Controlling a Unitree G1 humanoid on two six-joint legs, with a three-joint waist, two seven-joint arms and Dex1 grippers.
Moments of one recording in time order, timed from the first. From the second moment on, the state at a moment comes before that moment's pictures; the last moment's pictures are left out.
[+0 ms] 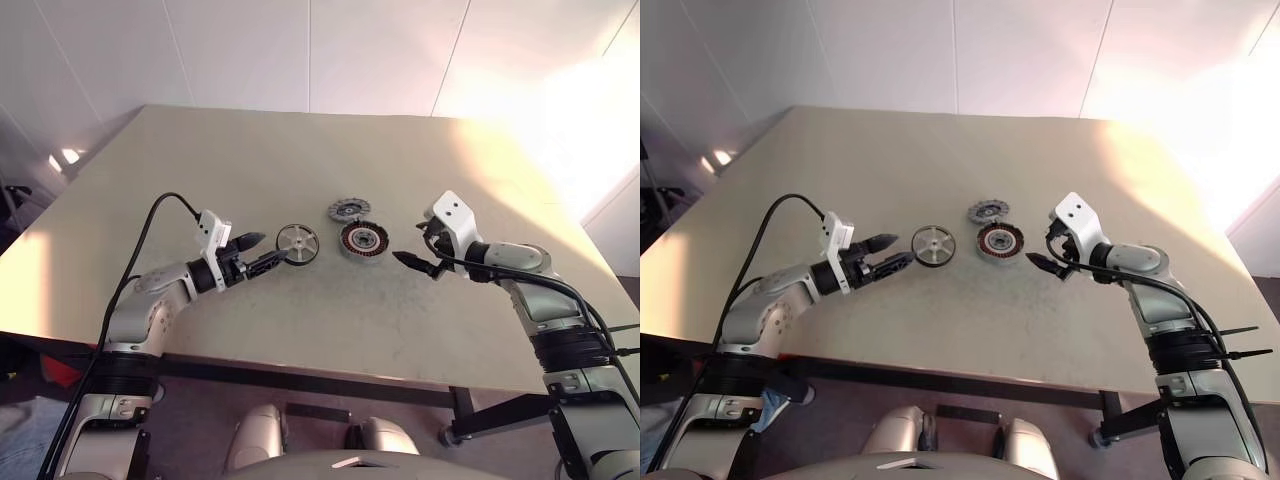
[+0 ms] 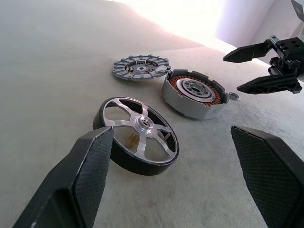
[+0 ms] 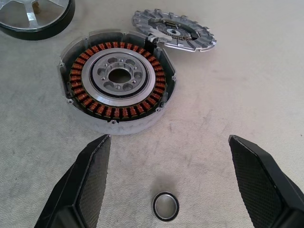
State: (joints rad) left arm -0.30 0.41 0.05 0.08 -0.48 0.45 -0.87; right arm -0.41 -0.63 0.06 0.18 0.12 0.37 0.83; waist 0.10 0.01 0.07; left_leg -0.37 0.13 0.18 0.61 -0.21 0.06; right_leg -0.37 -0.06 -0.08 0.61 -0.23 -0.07
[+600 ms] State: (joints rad) left arm -0.30 0.40 0.04 0.09 -0.48 0.45 -0.86; right arm -0.42 -0.65 0.06 0.18 0.11 0.36 0.85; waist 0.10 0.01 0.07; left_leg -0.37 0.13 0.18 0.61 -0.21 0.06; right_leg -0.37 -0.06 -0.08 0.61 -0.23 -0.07
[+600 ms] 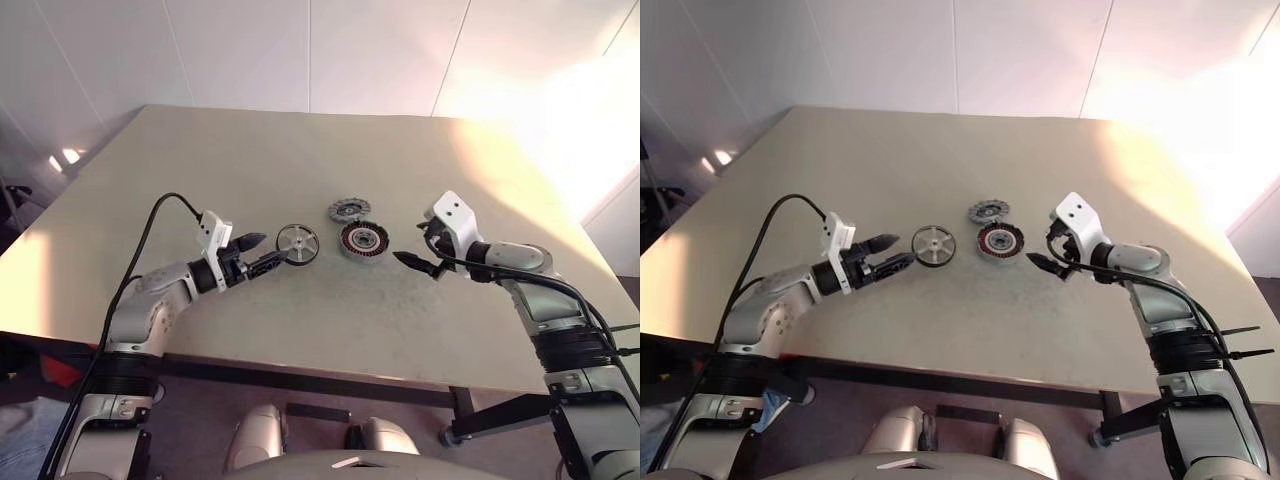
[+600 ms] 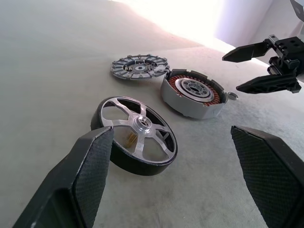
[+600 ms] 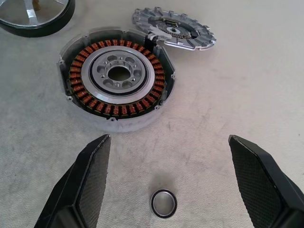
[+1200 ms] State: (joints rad) left arm -0.31 0.37 0.04 0.10 -0.46 0.43 -0.84; right arm -0.78 -0.66 0.44 0.49 -0.25 -0.17 1.10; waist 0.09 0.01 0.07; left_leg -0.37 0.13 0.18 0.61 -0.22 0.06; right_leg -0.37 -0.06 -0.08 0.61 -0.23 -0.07
